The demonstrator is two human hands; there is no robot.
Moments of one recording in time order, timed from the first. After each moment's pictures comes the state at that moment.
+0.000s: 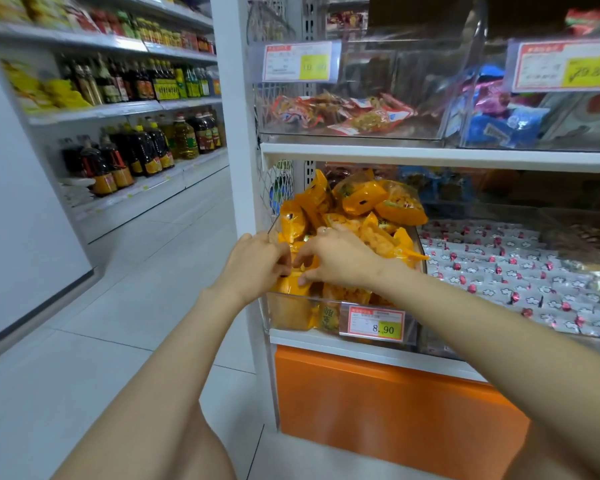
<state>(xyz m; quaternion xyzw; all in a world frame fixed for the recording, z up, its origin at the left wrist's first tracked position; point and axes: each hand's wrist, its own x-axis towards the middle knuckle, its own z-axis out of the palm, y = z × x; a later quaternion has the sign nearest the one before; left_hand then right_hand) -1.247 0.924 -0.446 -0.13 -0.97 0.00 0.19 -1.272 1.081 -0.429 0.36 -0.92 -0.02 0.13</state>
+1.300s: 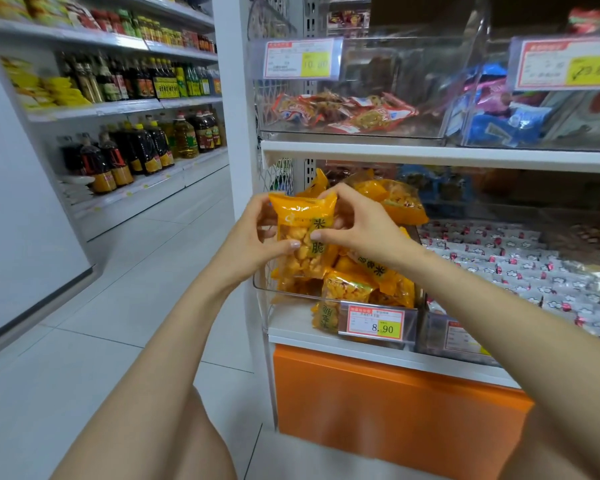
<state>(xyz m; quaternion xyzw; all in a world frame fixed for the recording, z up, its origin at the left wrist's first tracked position) -1.231 0.919 -0.425 -0.17 -0.80 -0.55 0.15 -1.271 1.112 -0.409 0.32 -0.83 0.44 0.11</state>
